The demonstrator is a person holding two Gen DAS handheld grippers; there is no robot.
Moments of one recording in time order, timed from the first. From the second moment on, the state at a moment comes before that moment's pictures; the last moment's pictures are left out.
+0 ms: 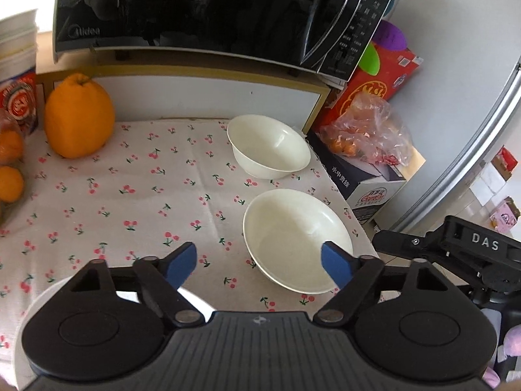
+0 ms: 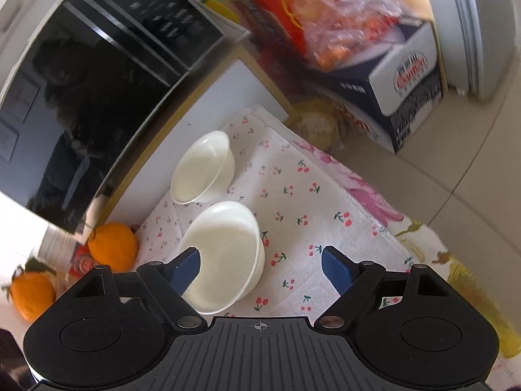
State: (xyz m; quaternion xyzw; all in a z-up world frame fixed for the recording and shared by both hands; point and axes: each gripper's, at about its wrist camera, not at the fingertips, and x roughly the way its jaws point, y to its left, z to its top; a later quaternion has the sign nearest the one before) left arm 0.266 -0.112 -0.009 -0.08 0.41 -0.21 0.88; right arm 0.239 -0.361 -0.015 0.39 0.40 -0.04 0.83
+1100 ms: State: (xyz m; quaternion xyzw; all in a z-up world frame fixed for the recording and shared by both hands) left arm 0.284 -0.124 -0.035 -0.12 0.45 -0.18 0.87; right arm 0.255 -0.341 -0.063 0.48 0.42 -0.06 0.77
